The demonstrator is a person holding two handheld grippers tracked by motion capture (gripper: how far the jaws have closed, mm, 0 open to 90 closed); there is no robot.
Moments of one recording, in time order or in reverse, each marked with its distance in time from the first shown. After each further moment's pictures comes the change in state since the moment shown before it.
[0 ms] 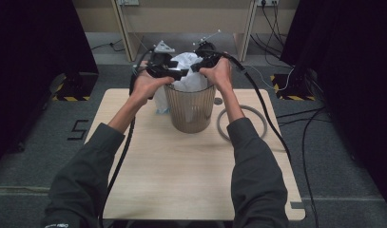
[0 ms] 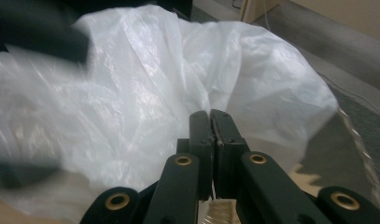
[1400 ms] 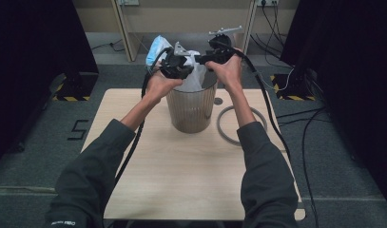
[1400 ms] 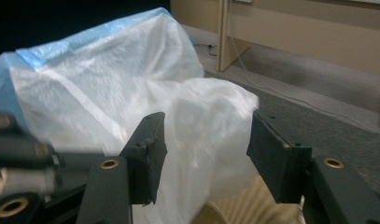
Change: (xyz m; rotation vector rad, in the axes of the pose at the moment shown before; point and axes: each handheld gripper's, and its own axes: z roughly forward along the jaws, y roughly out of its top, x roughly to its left) left arm -0.039 0.010 0.026 0.086 0.038 0.149; right arm -0.007 -0.002 -0.042 -0.222 -0.058 0.146
